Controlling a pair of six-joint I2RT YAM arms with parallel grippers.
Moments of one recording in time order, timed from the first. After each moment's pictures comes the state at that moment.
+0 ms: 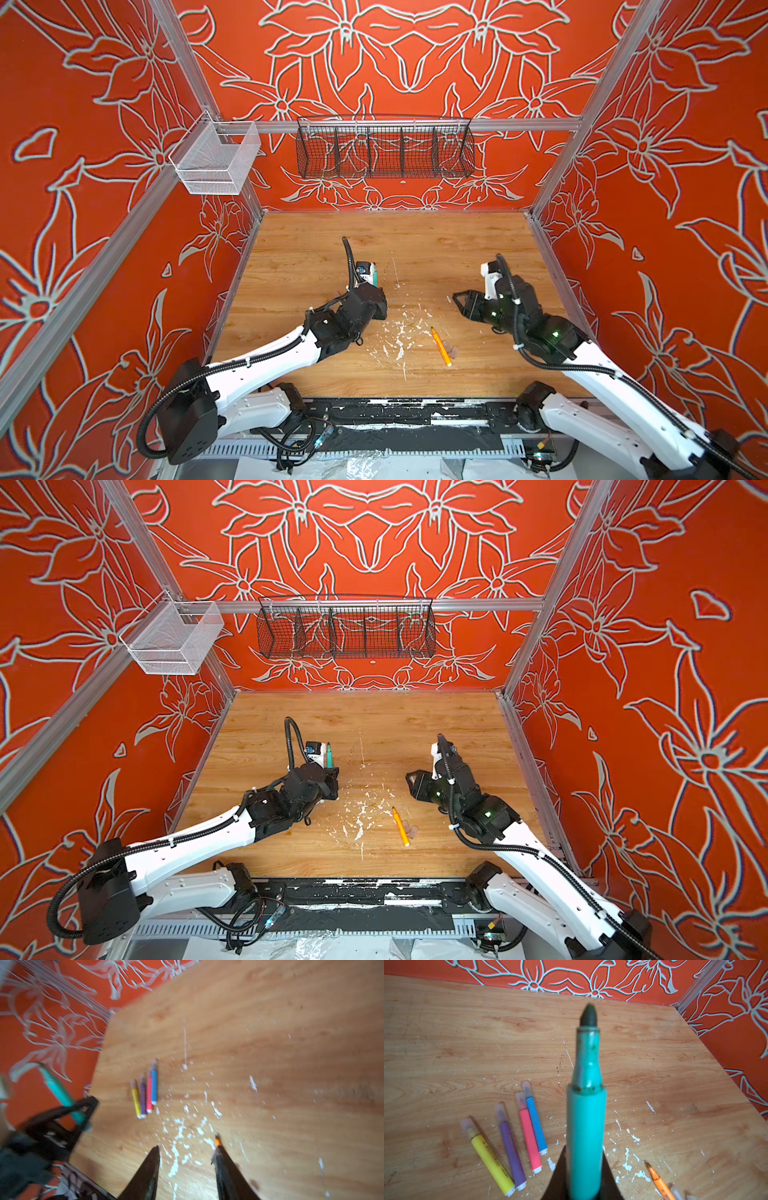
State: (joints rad) left arm -0.82 1.13 0.74 -0.18 -0.45 -0.56; right arm 0.62 0.87 0.72 -0.57 0.03 0.75
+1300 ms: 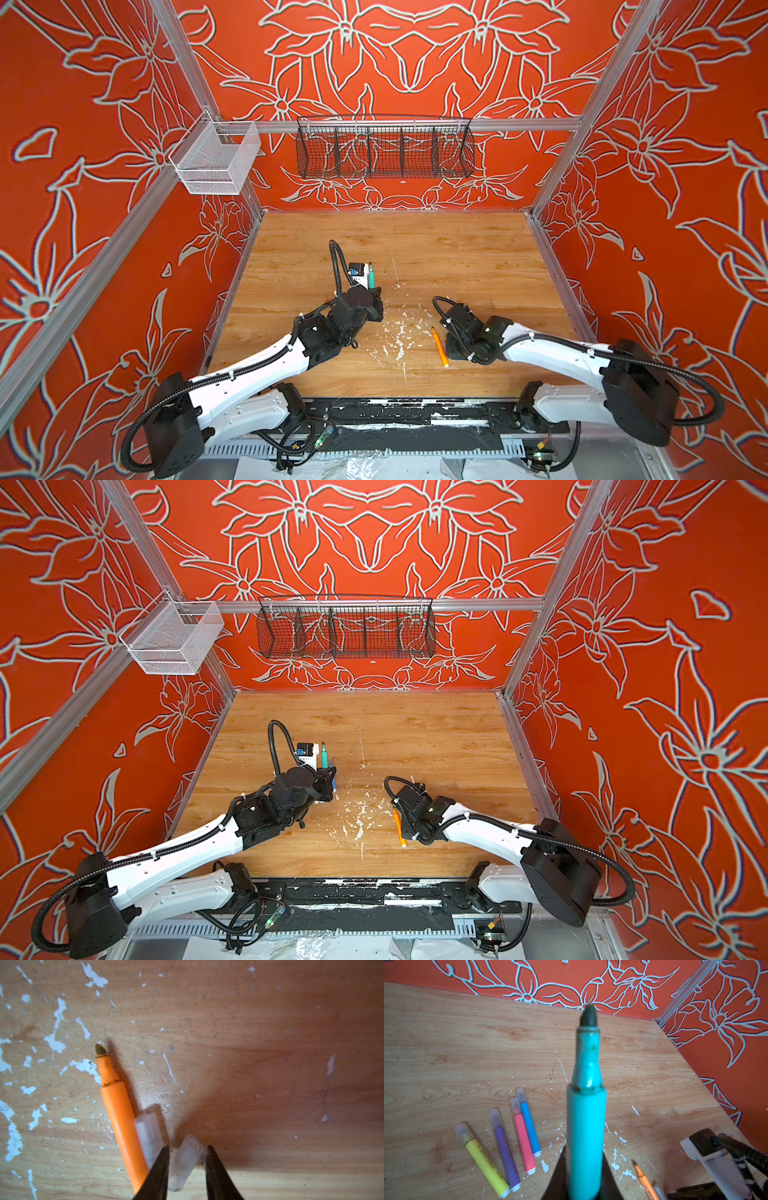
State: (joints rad) left arm -0.82 1.04 0.70 -0.15 -0.43 -0.56; right arm 0.84 1.27 0.61 -0.64 0.14 0.88
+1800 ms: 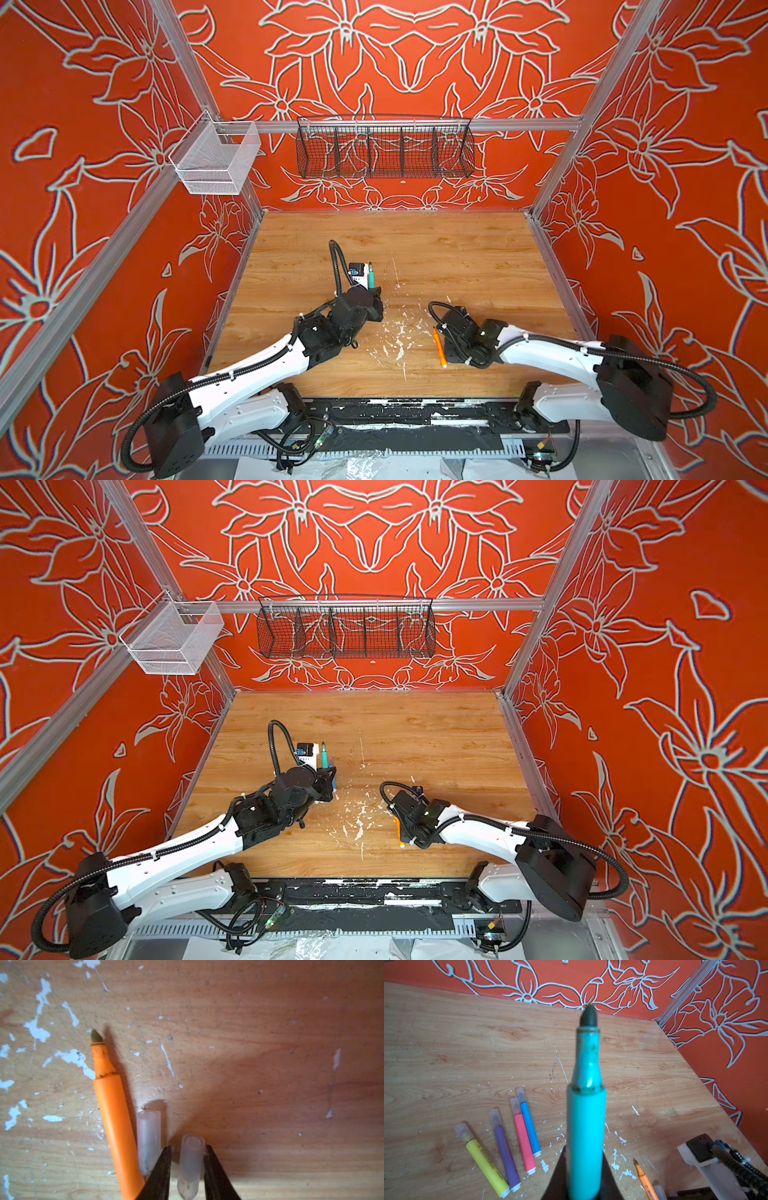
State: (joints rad) left arm -0.82 1.04 0.70 -0.15 -0.43 -0.56; right arm 0.87 1.30 0.60 -0.63 0.20 0.90
